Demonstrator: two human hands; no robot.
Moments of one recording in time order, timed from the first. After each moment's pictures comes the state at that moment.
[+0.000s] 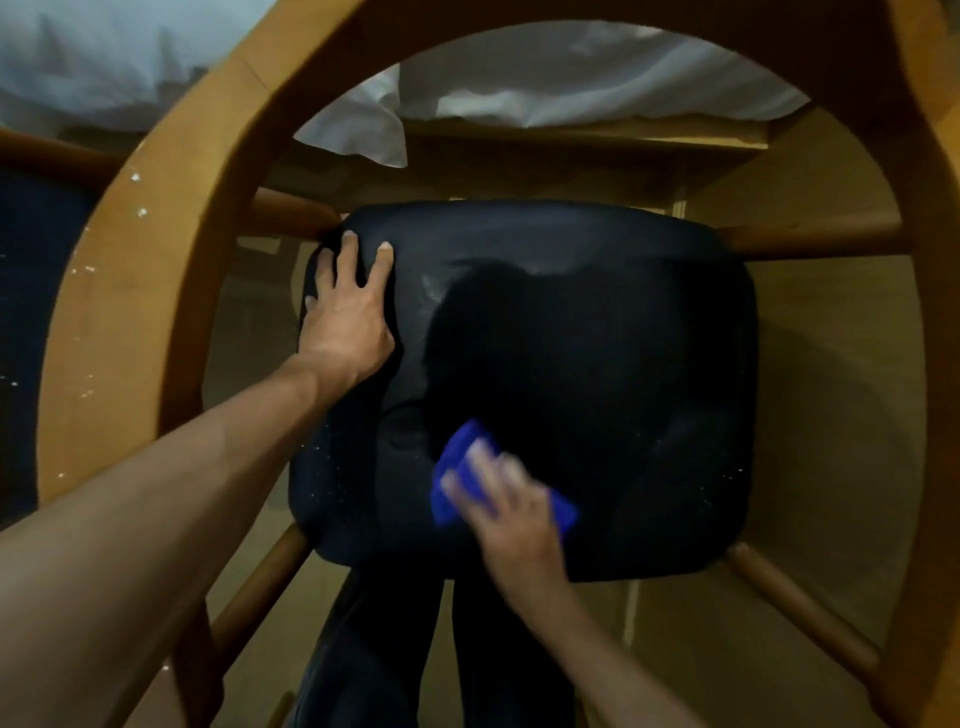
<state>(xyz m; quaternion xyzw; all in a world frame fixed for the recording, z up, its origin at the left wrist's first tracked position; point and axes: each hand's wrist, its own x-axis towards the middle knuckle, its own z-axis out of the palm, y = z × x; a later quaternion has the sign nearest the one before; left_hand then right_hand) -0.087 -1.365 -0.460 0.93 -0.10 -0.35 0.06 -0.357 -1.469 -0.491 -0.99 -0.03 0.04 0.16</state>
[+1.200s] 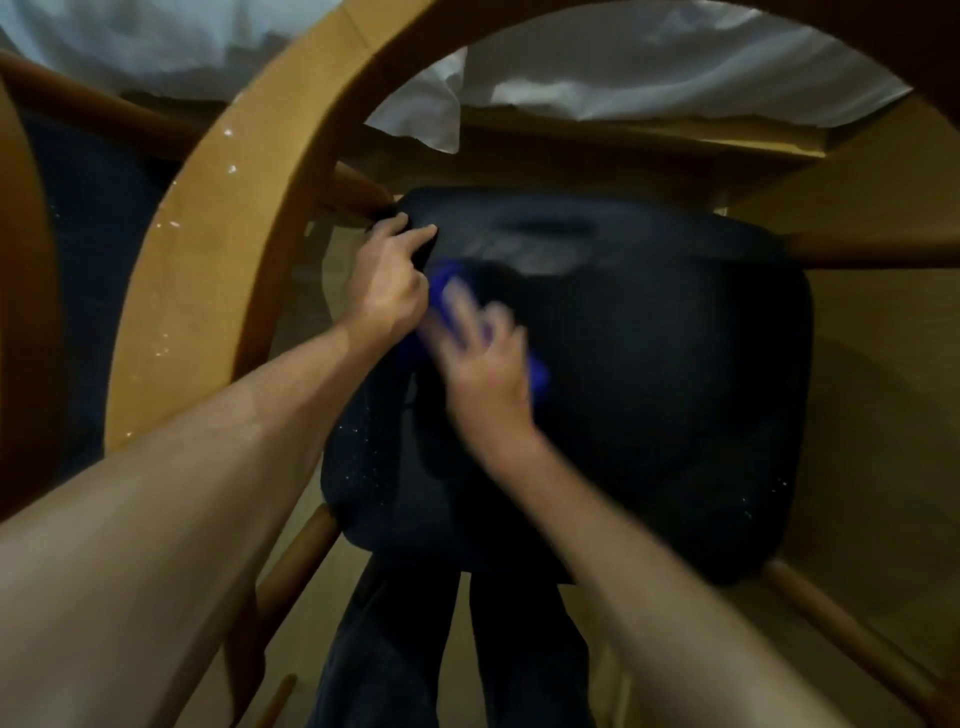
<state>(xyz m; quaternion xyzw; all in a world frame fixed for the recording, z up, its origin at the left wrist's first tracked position) -0.072 -1.360 -0.451 0.93 -0.02 -0.28 0.22 -0.196 -1.439 -0.489 -0.98 0.00 0.11 0.18</state>
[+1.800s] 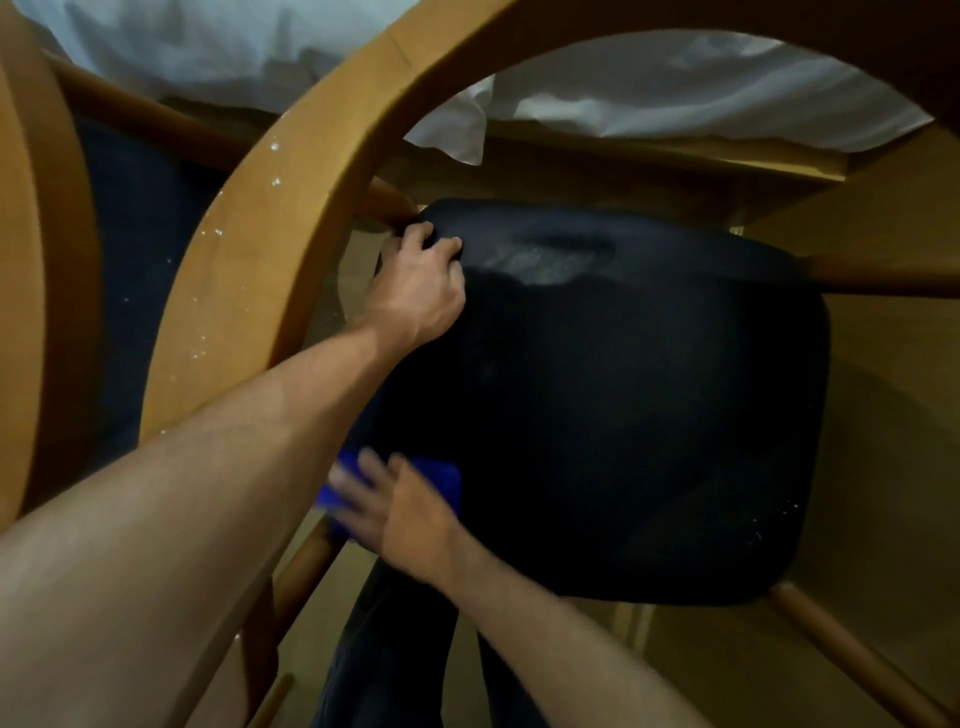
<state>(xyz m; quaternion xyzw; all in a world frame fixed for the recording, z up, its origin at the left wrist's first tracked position) -0.066 -1.363 -0.449 0.93 -0.06 -0.32 0.16 -0.270 -1.346 -0.479 -0.90 -0.35 0.23 0.14</state>
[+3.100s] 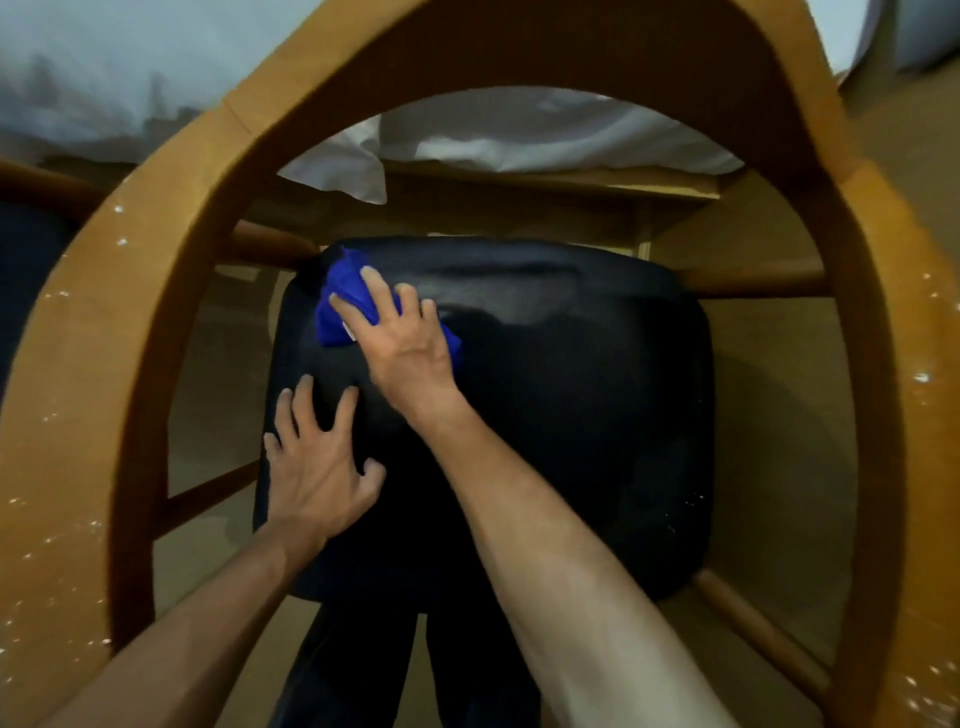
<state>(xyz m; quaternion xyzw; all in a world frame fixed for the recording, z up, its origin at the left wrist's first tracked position) -0.193 -1.328 -0.459 0.94 -0.08 -0.34 0.05 -0.133 -1.462 -0.489 -0.99 -0.05 0.07 0.12</state>
